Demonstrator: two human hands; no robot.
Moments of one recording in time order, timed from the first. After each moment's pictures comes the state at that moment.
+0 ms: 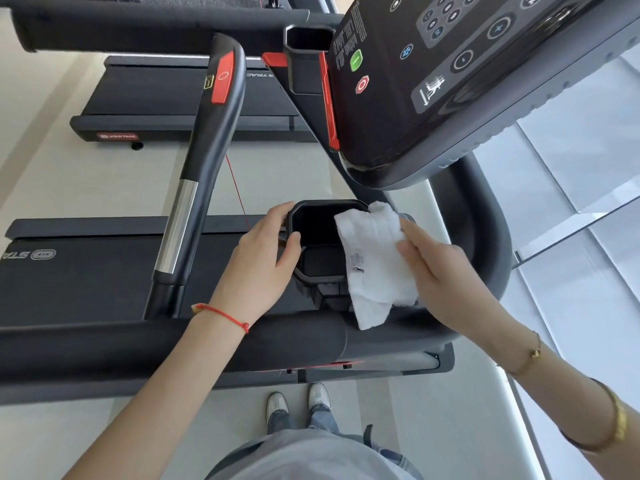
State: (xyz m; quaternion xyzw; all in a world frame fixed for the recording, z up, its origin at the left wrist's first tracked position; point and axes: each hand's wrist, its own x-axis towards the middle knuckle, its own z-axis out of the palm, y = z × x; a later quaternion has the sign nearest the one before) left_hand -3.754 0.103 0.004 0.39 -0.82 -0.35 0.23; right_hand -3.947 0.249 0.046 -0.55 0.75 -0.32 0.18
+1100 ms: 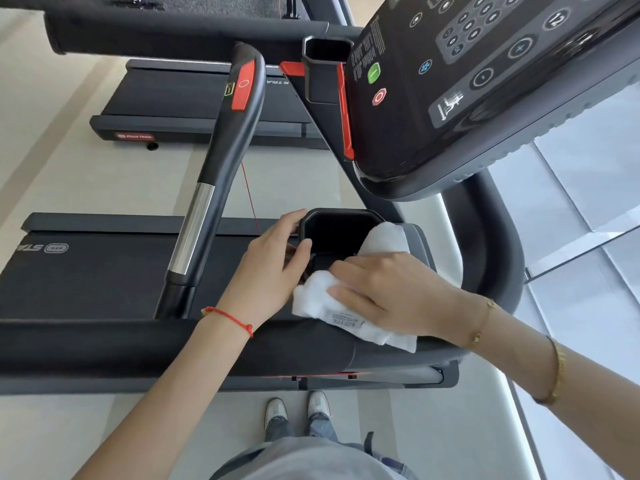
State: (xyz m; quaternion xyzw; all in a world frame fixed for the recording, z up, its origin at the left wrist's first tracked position) left_hand -3.749 0.096 -0.005 0.37 -0.81 -0.38 0.24; right_hand -3.922 0.207 0.045 -0.81 0.58 -0.02 0.07
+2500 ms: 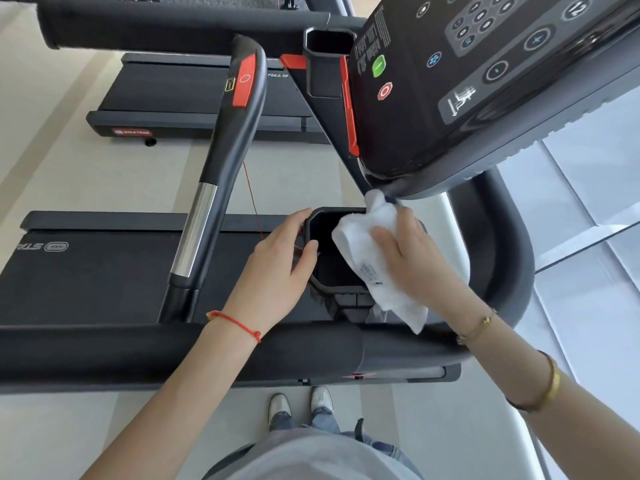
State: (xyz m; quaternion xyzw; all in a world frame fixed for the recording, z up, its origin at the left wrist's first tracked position) left_hand -3.750 0.100 0.000 0.38 -0.82 -0.37 0.22; right_hand -3.934 0.189 0.029 -0.50 0.80 -0.26 0.21
